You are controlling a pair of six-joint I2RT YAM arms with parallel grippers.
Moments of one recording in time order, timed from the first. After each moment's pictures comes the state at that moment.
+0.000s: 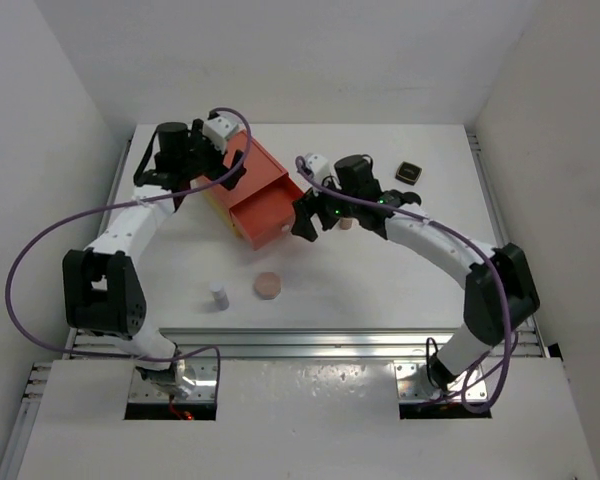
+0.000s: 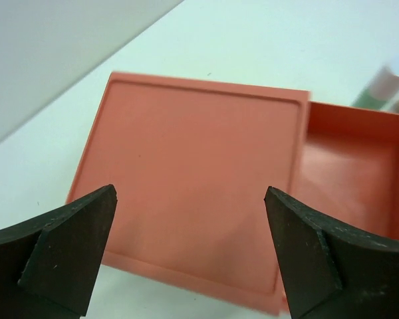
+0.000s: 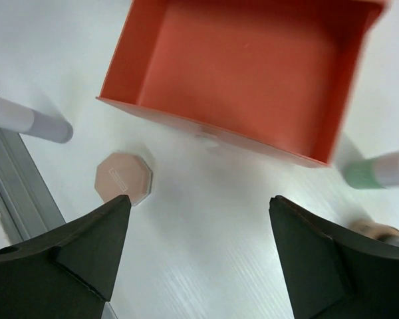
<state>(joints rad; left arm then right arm) -0.11 1.60 1.28 -0.06 0.38 0.37 0.60 1.66 1.21 -0.21 -0.38 -0.09</state>
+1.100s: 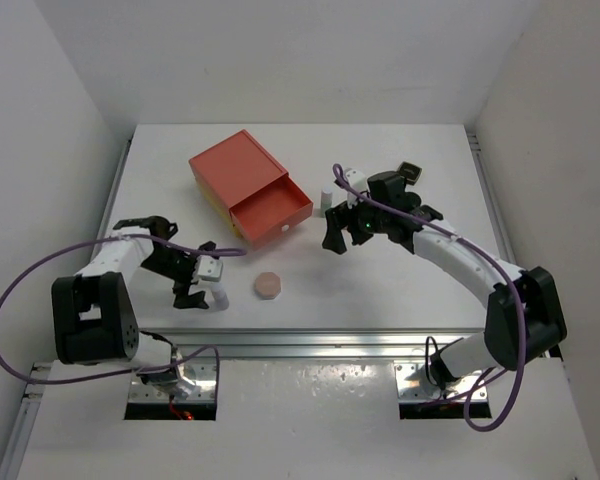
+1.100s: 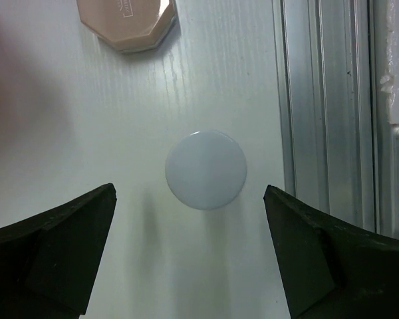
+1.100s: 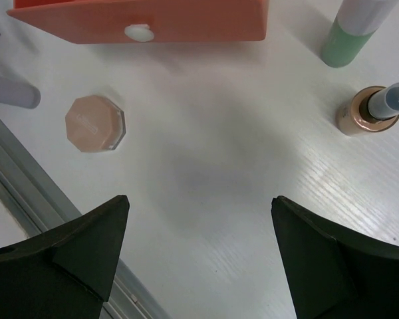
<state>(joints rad) 0.12 1.41 0.87 -1.15 0.74 1.84 0.45 1.46 0.99 -0.30 -0.37 0.00</state>
